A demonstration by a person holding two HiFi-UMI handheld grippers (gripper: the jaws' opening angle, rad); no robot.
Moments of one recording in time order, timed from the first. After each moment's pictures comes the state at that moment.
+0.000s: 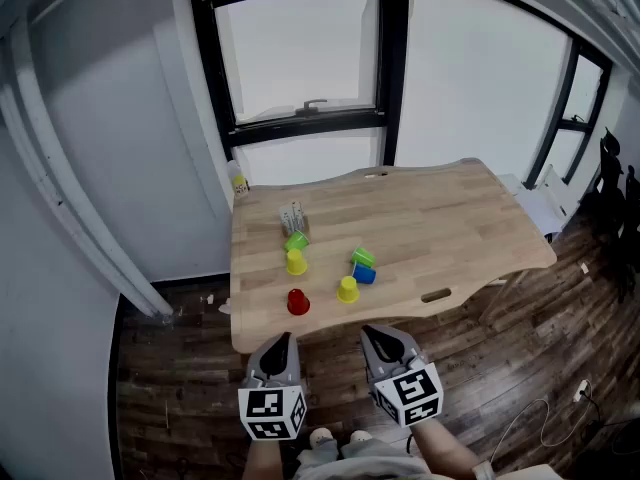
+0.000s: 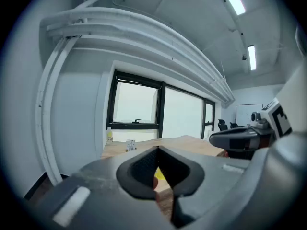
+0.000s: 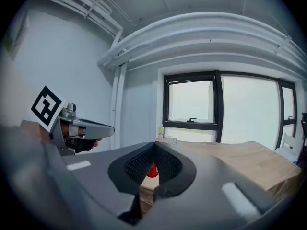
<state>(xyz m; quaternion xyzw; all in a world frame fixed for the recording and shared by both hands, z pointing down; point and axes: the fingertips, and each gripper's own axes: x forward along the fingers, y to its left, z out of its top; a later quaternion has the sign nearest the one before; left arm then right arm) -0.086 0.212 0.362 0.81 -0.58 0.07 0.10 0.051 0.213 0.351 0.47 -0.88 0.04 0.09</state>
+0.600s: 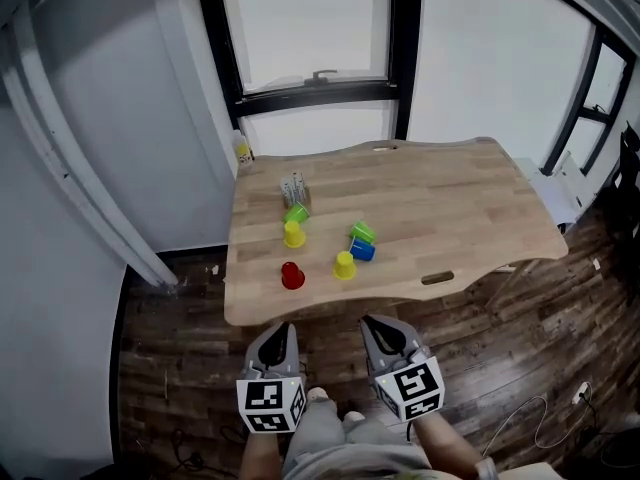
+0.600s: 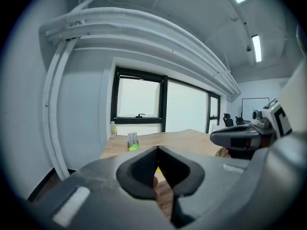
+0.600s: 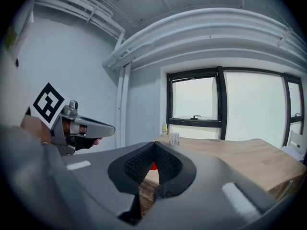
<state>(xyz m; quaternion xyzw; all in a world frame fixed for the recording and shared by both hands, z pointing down) -0.048 0.222 0.388 0.79 -0.60 0.10 0.10 0.089 0.216 0.377 0.44 -0.89 0.04 0.10</state>
